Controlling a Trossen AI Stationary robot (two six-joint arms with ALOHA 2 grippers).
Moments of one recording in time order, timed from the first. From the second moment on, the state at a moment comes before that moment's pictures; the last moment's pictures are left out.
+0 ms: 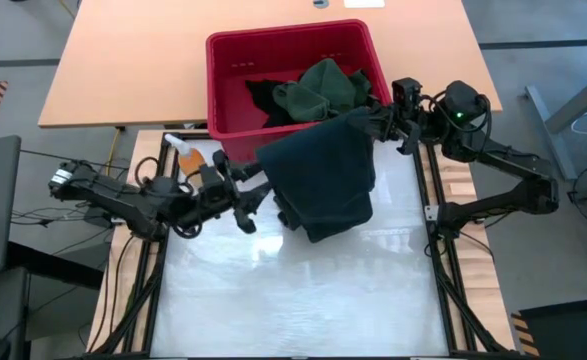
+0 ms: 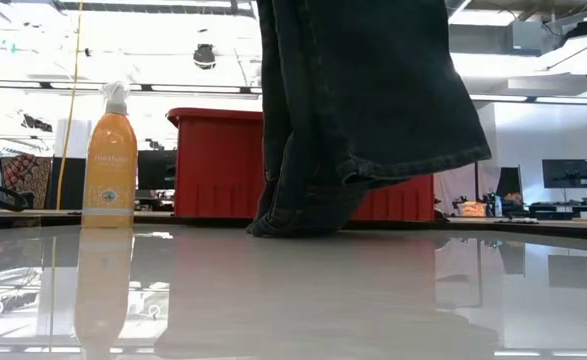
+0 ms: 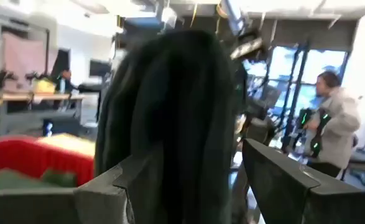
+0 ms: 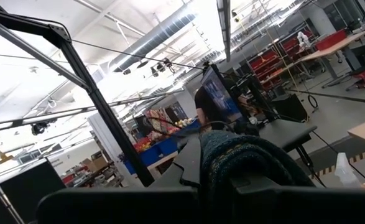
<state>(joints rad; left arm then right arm) -0.29 1.23 1.09 0.57 -0.71 0.11 -0.33 1.11 1.33 0.17 -0.44 0.71</state>
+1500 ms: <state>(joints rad) -0.02 1.18 1.24 0.40 -0.41 -0.16 -0.28 1.11 1.34 0.13 -0.47 0.54</state>
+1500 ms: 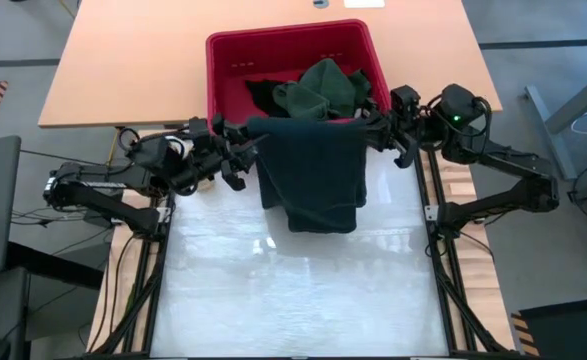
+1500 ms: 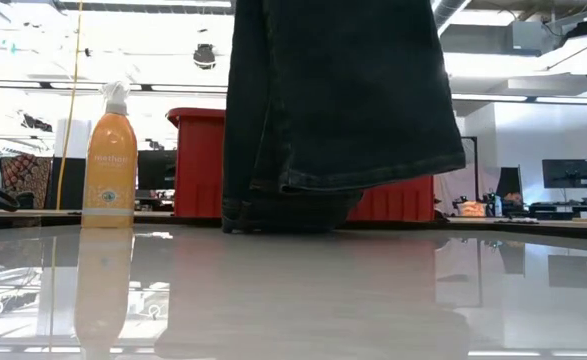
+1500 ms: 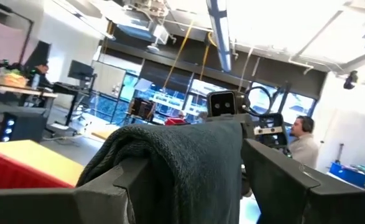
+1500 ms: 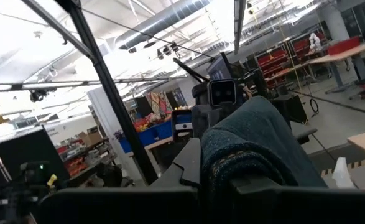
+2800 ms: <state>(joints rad) -0.01 1.18 1.34 0.19 -0.10 0.11 -0.20 1.10 1.33 -0.01 -0.40 -0.18</state>
